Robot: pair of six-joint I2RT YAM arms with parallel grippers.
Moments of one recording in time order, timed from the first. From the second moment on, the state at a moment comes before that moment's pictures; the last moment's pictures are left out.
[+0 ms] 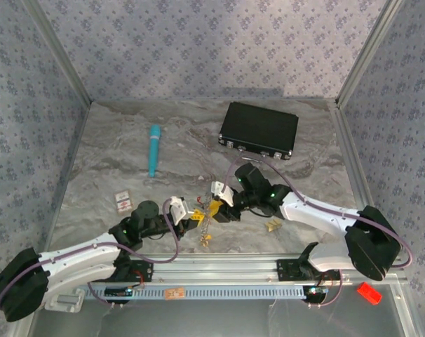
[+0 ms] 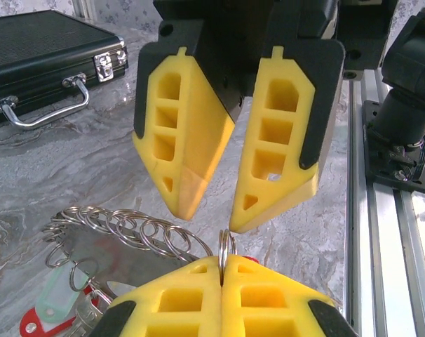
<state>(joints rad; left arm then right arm) -0.92 0.81 0.15 0.40 0.33 -0.01 0.81 1.29 0.71 -0.14 -0.65 -0.30</state>
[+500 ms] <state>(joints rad) -0.92 0.81 0.13 0.47 0.31 -0.03 0.82 1.32 0.68 -0.01 -0.71 -0.23</state>
